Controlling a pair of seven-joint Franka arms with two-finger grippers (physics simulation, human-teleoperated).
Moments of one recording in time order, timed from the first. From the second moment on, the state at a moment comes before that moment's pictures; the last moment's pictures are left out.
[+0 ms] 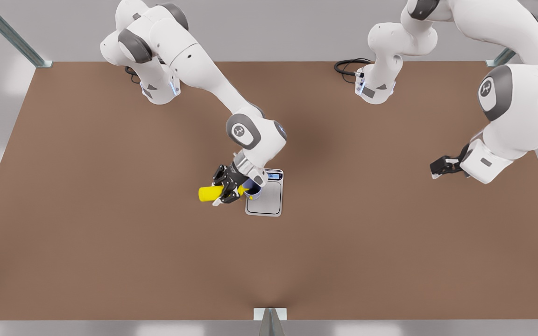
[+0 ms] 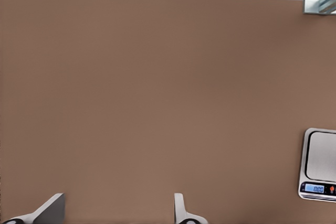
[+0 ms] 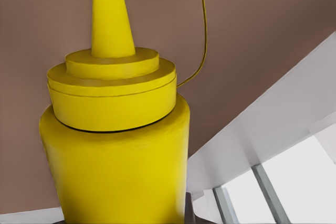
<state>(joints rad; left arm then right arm) -0.13 0.24 0.10 -1.30 -0.02 1.52 -0.08 0.78 0.65 0.01 -1.41 -0.93 1.69 -0.79</state>
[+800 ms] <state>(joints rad) -0.15 0.24 0.10 -1.30 0.03 1.55 -0.07 0.80 0.70 0.01 -1.41 -0.97 1.67 -0.77</state>
